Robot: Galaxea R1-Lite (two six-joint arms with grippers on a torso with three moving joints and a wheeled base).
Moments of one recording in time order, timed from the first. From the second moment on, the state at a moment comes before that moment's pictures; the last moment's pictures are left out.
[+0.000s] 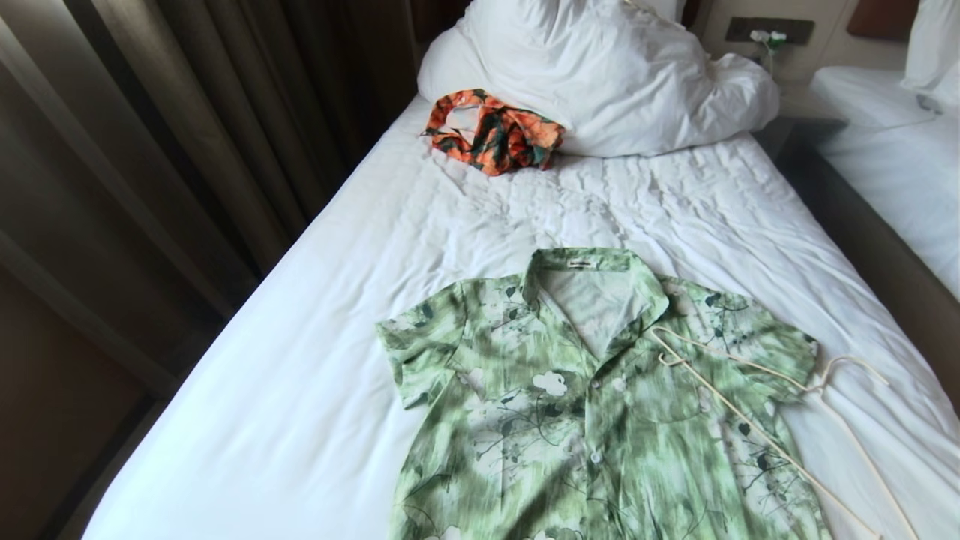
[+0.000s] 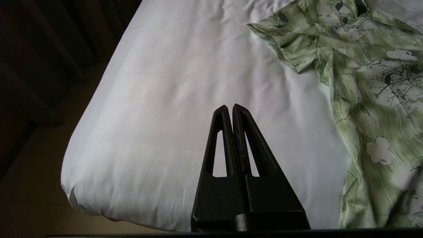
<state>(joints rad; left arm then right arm) 0.01 0.00 0.00 0.00 -0.01 0.02 0.01 0.83 -0.61 0.16 0.04 0.23</state>
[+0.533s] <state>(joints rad) 0.01 0.00 0.00 0.00 -0.01 0.02 -0.12 1.36 -0.78 0.17 0.27 0.31</state>
